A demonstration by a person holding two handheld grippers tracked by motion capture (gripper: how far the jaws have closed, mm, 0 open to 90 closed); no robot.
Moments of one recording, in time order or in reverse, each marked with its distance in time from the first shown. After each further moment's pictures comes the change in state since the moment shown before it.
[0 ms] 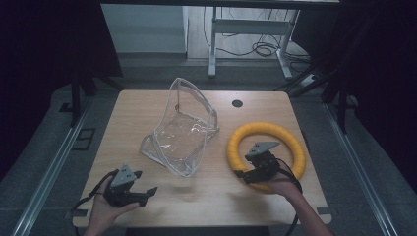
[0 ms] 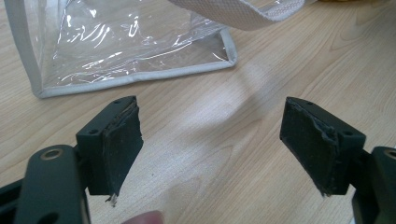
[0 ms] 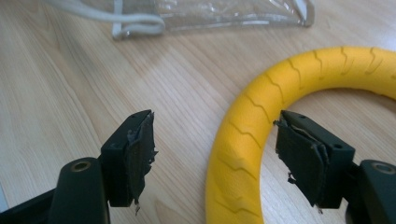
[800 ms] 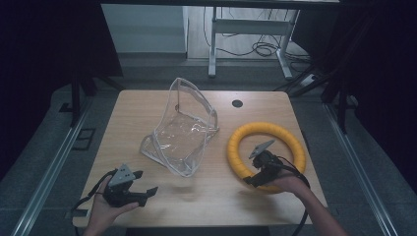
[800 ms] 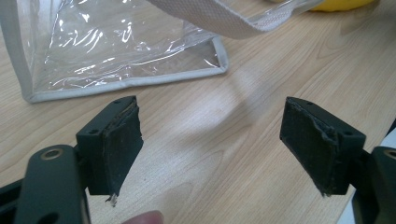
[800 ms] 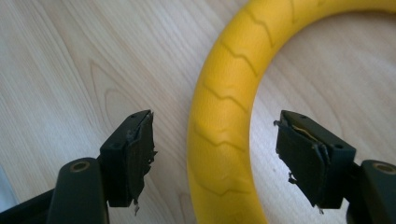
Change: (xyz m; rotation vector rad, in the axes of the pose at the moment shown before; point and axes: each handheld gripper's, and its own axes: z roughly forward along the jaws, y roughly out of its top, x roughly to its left) left arm 0.000 0.001 -0.001 -0.019 -0.030 -0.012; right arm -0.018 -0.013 0.009 0.266 0.050 -0.024
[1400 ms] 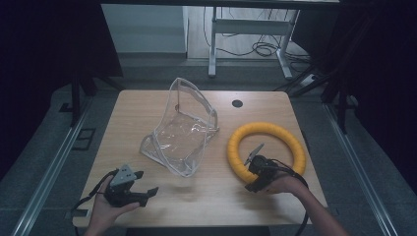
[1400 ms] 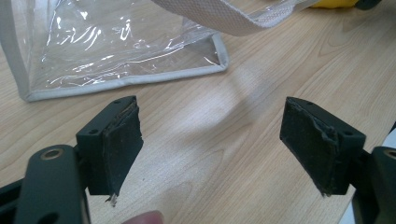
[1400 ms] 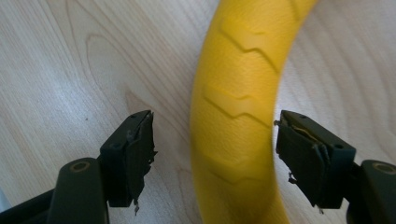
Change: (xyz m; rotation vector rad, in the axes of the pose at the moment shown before) left arm 0.000 0.000 0.002 0.004 -0.002 0.000; right arm 0.001 -0.002 0.026 0.186 0.016 -0.067
